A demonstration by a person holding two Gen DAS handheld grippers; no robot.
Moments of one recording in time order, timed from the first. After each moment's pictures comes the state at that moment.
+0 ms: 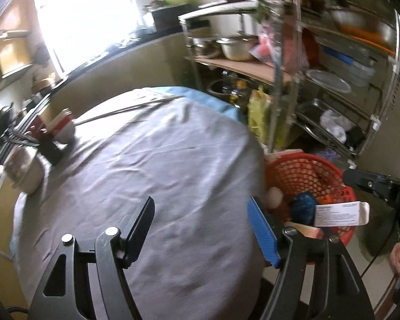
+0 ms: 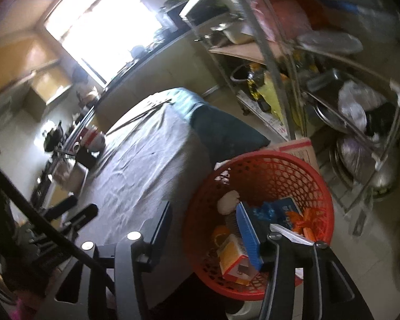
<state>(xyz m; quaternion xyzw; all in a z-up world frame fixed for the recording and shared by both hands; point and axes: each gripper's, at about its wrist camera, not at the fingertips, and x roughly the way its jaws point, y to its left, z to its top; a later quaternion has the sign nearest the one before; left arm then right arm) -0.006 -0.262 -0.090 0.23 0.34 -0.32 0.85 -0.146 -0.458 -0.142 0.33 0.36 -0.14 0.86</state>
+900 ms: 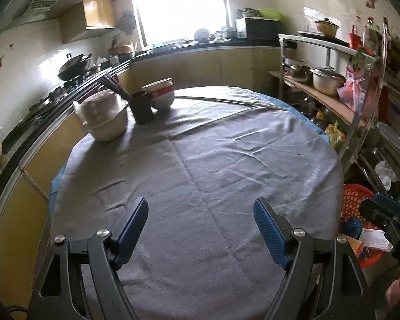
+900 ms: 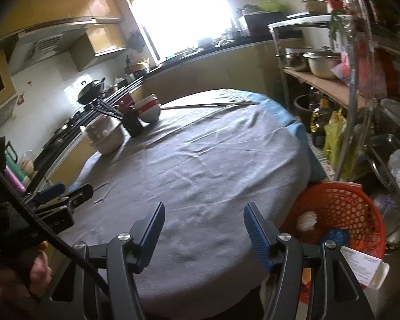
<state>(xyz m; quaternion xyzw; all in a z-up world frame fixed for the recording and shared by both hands) 0.029 -0.107 -0.062 0.12 0.35 -0.15 0.92 -0.075 -0.307 -0.090 0.20 0.35 -0.04 0.91</state>
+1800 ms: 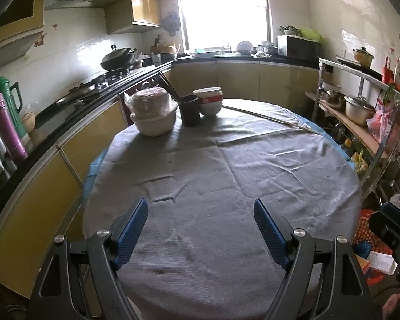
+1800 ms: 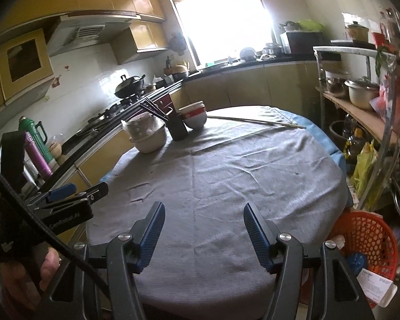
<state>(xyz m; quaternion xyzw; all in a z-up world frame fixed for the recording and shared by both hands) 0.016 -0.038 -0.031 0.07 0.33 -0.07 0.94 -0.071 -0.245 -0.050 0.15 0.31 0.03 0.94</state>
